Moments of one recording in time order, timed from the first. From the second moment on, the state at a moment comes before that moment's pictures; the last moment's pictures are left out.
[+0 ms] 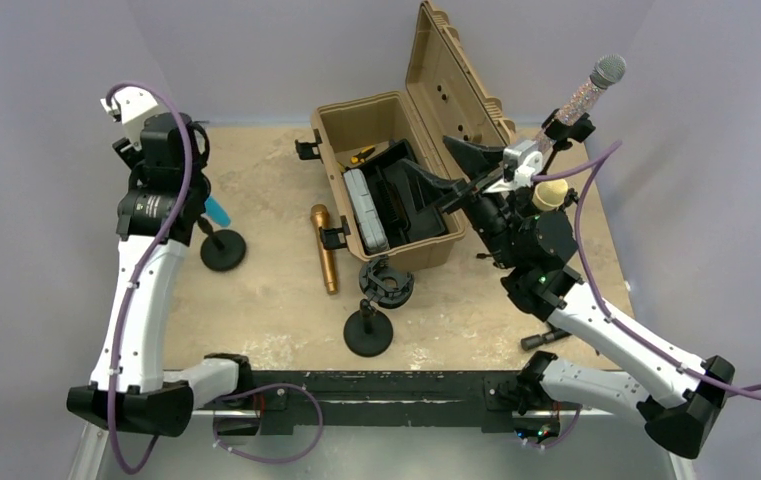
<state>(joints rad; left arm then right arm) -0.07 1.18 1.49 -0.69 -0.77 -0.33 0.81 0.97 0.95 0.52 0.16 0.12</state>
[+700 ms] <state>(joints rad) -0.13 0.85 1.33 -0.78 -0.07 -0.13 0.81 1.21 1.04 0.62 -0.07 0.14</state>
